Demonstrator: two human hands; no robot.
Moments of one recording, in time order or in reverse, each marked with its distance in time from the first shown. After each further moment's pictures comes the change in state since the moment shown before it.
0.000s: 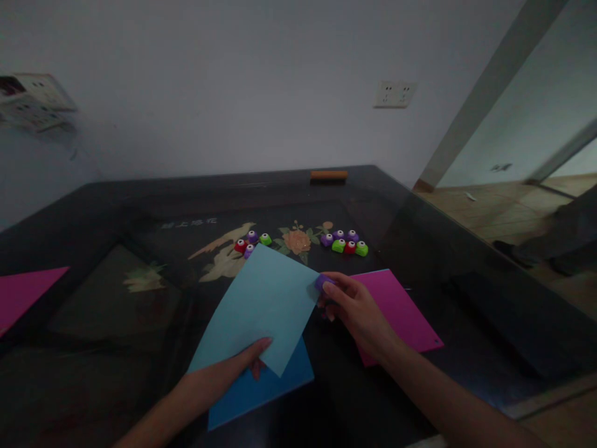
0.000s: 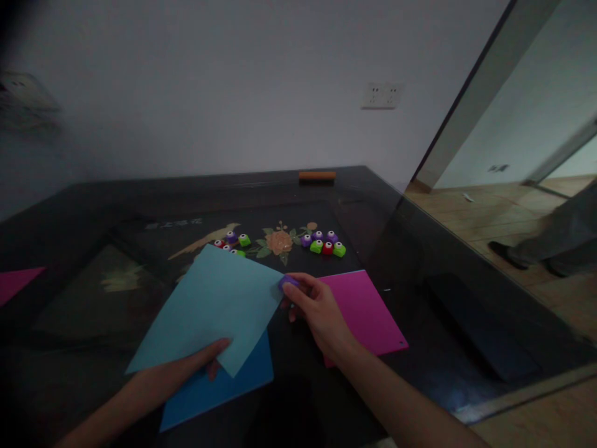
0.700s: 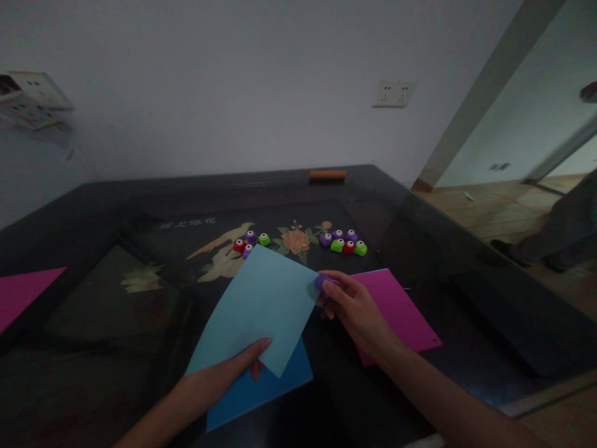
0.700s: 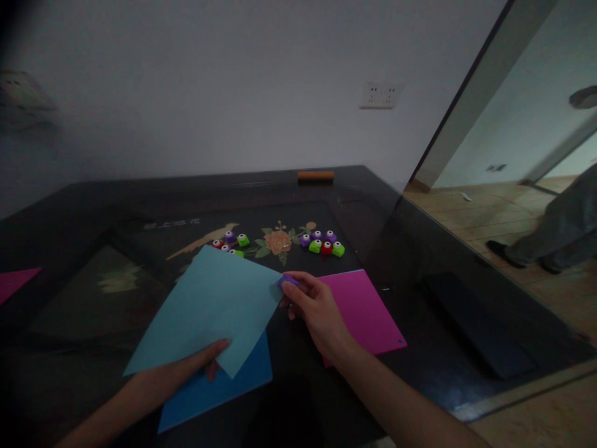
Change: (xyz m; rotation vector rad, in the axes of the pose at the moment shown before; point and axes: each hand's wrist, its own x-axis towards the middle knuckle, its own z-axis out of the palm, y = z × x) left_hand -0.003 0.009 -0.001 -0.027 0.003 0.007; right_hand -0.001 -0.002 0.003 0.055 0.042 -0.014
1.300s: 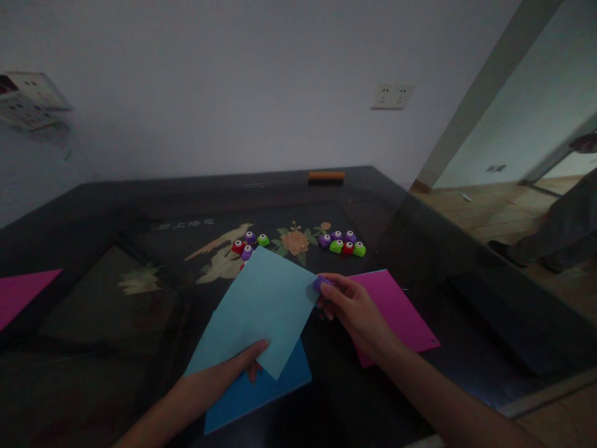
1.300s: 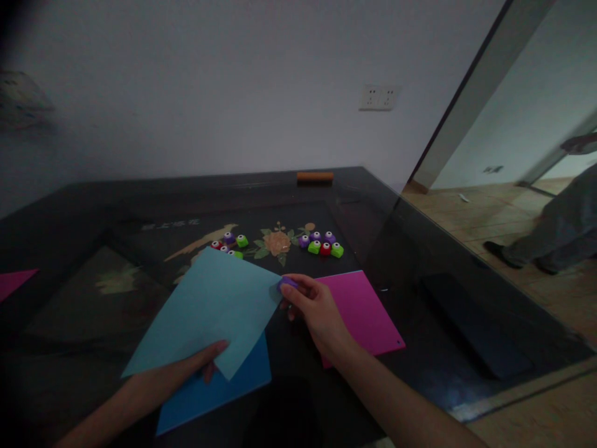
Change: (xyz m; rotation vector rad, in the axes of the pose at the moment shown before) left_hand 0.000 0.000 0.000 -0.012 0.007 -0.053; right_hand 0.000 -0.001 -0.003 -0.057 -0.017 0.021
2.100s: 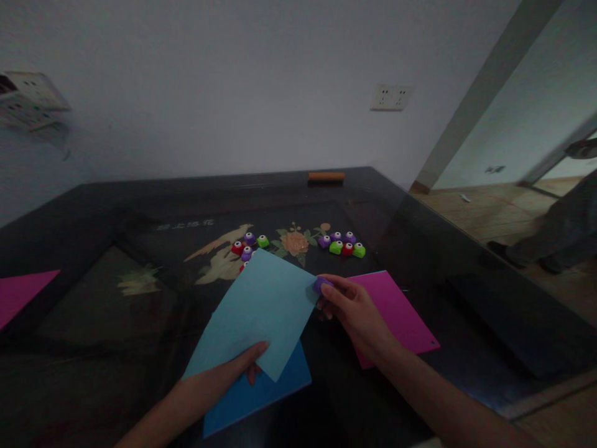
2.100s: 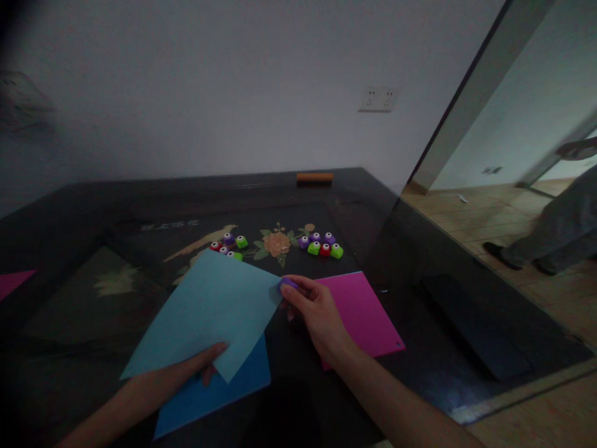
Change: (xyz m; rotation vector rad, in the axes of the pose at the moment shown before) left_hand 0.000 0.001 0.000 -0.003 -0.040 -0.003; right_hand 0.001 0.001 0.000 0.011 0.030 -0.014
